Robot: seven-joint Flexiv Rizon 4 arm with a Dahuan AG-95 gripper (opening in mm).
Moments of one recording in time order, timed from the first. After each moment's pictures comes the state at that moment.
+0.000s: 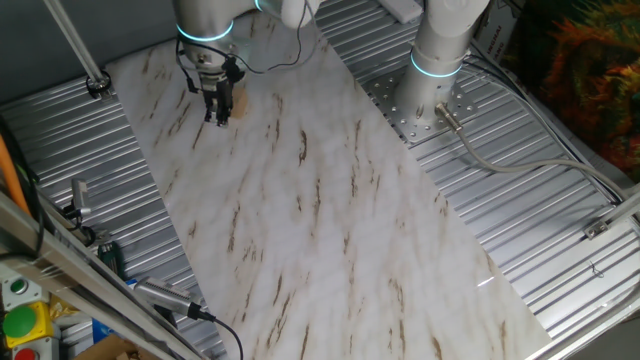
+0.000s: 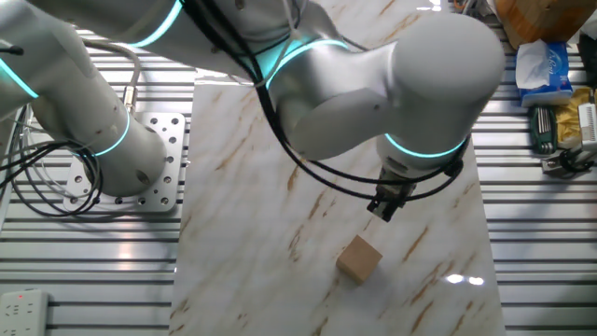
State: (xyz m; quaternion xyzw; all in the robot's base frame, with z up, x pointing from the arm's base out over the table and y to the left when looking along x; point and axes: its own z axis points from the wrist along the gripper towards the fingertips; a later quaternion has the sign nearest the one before) arm 0.523 -0.120 0.073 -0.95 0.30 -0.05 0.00
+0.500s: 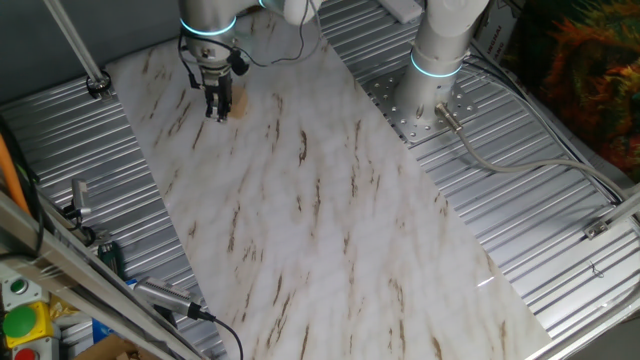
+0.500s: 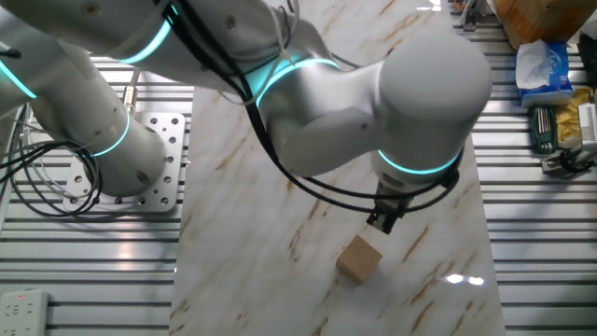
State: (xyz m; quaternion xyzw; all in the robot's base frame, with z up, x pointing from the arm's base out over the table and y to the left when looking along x) arm 0.526 -0.141 0.071 -0.96 0.27 -0.05 0.01
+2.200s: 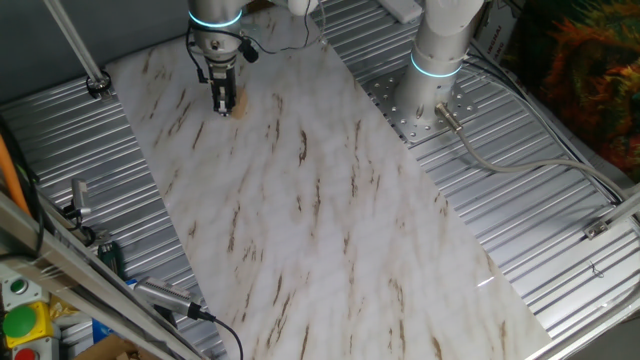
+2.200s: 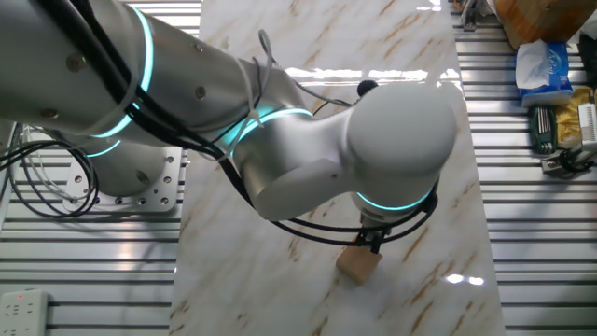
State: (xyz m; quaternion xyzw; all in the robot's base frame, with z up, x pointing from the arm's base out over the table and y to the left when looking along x) arm 0.501 -0.156 0.048 -0.97 0.23 -0.06 0.02
